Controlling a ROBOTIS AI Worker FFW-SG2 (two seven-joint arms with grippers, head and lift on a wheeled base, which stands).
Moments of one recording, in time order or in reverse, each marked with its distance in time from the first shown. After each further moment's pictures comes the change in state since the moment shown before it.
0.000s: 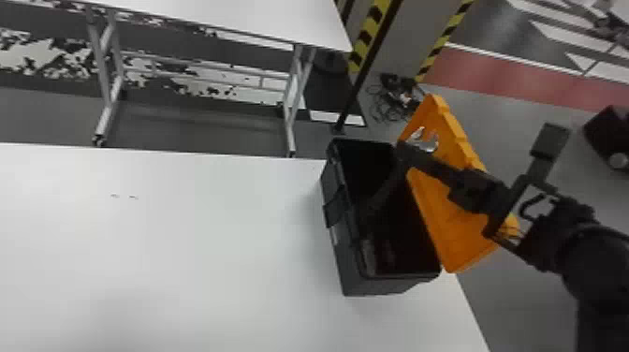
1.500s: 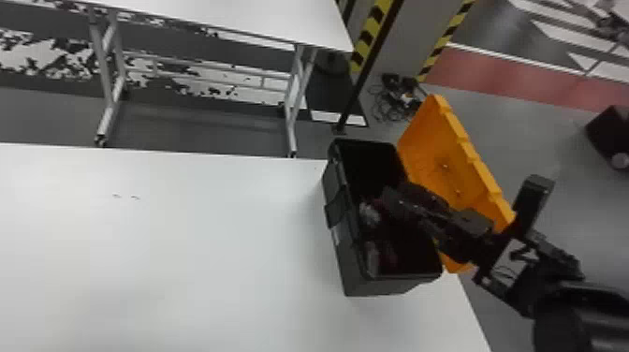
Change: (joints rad) left arm 0.032 0.000 0.089 -0.076 0.044 -0.031 -0.020; right arm 0.262 0.017 0.091 0.030 0.190 -0.441 0.127
